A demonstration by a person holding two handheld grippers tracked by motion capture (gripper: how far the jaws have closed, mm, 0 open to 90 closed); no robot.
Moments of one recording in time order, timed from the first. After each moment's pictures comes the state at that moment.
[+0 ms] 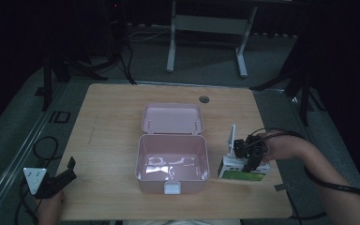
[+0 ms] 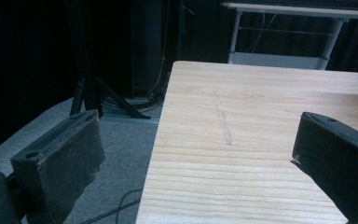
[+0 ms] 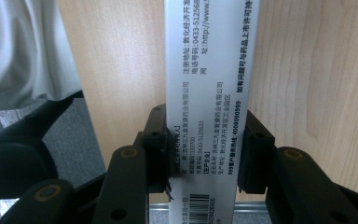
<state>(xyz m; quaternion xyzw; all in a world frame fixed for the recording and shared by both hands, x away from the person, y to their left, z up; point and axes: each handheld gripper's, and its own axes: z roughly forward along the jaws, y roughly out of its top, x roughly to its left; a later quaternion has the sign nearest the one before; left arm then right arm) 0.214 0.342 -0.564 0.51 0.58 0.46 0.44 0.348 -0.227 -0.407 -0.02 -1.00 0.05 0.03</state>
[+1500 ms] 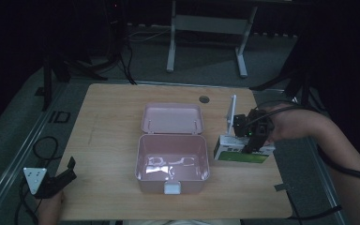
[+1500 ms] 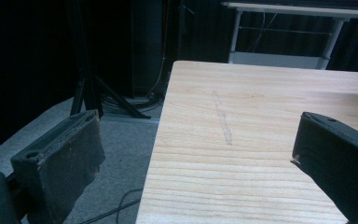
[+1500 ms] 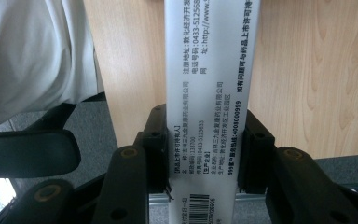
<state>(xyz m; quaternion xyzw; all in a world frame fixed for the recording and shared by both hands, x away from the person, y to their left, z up) 0.214 0.342 -0.564 0.51 0.58 0.46 0.44 0.336 -0.191 -0.292 -0.02 -1.00 0.04 -0.02</state>
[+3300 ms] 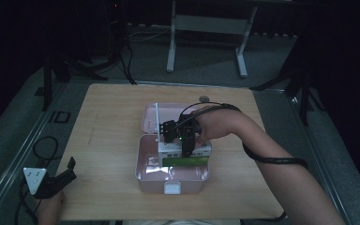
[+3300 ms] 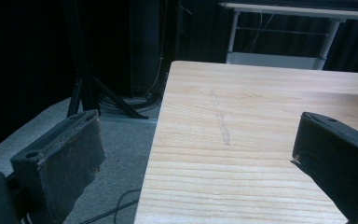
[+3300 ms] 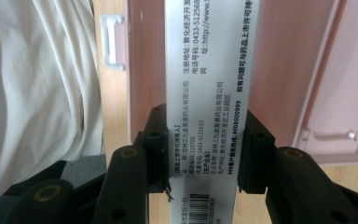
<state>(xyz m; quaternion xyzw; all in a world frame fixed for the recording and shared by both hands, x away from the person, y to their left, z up) 0.214 0.343 -0.564 0.51 0.58 0.45 0.45 0.332 -0.033 -0.322 0.06 -1.00 0.04 0.00</state>
